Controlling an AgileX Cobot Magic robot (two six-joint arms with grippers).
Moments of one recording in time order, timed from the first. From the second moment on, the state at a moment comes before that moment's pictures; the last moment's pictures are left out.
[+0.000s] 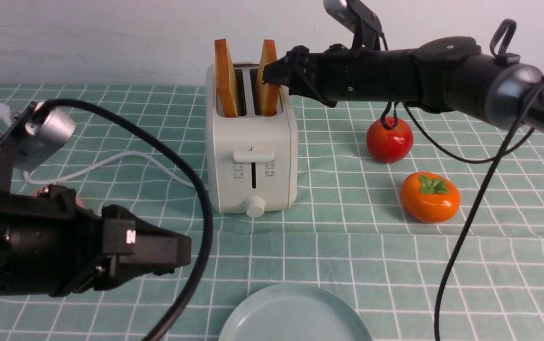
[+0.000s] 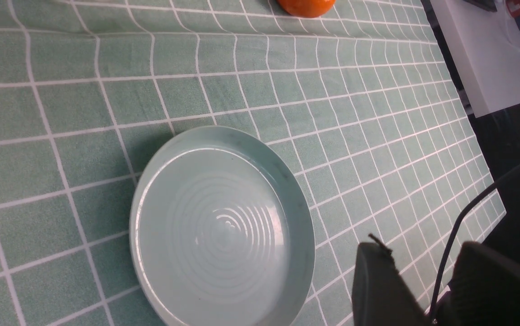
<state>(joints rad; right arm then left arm) 0.32 2.12 -1.80 1.38 0.50 -0.85 -0.15 0.99 -0.74 -1.01 0.85 0.42</state>
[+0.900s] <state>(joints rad) 0.22 1.76 -1.88 1.22 0.79 -0.80 -0.15 0.99 -0.74 -1.01 0.87 0.42</state>
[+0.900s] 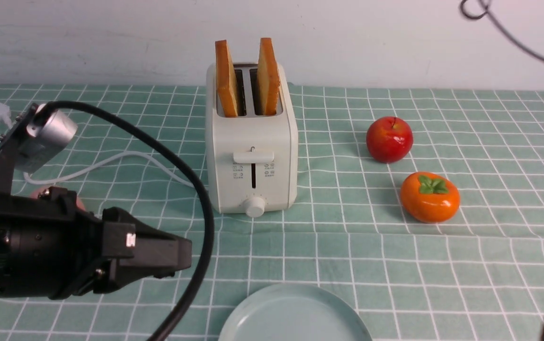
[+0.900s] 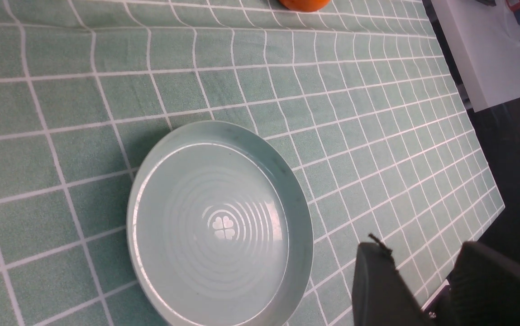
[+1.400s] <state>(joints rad) 0.51 1.76 -1.88 0.29 0.76 -0.26 -0.15 0.99 -0.74 -1.01 0.87 0.42</state>
